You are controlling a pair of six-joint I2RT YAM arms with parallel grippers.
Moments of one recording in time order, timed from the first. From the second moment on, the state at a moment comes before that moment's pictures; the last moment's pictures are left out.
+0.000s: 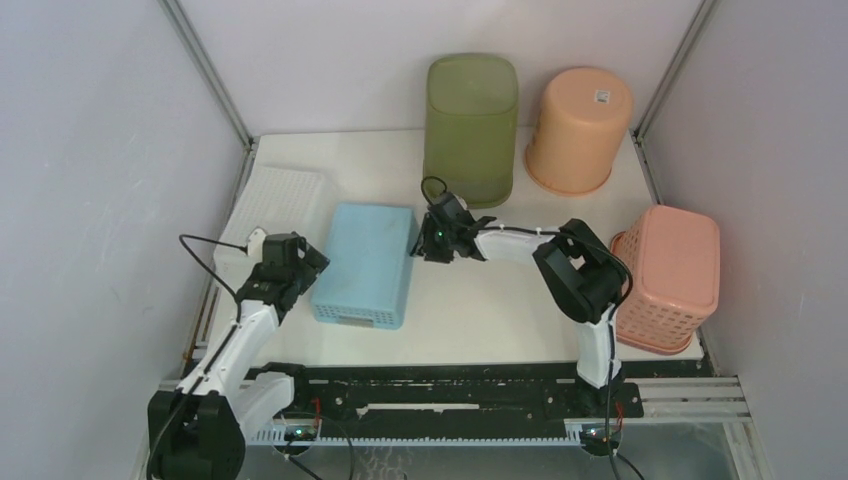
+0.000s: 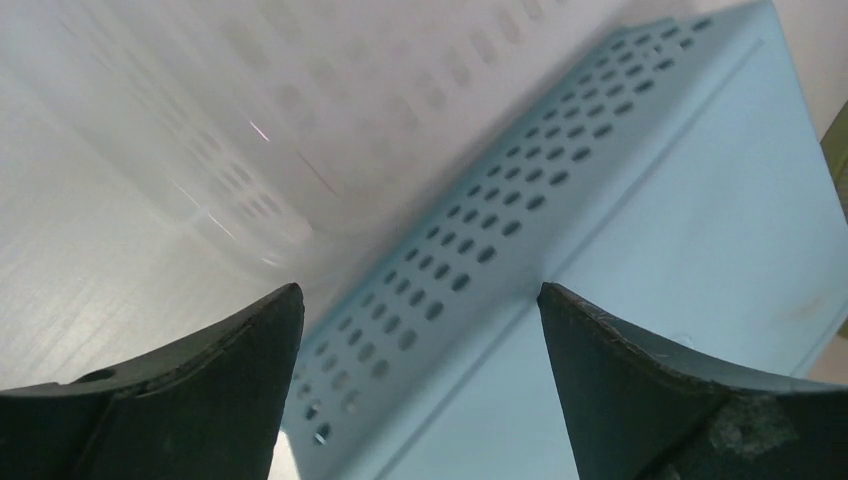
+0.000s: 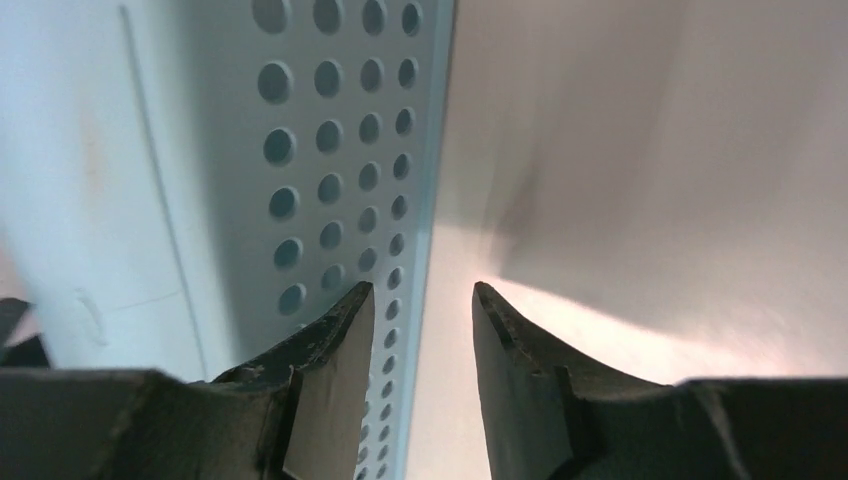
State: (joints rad) left arm -0.09 0.95 0.52 -0.38 -0.26 -0.86; right arm 0.72 1.95 1.21 -0.14 -0.07 0.89
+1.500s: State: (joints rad) left arm 0.18 0.90 0.64 -0.62 -0.39 -0.96; right arm 1.11 2.03 1.33 -0.04 -0.22 0.75
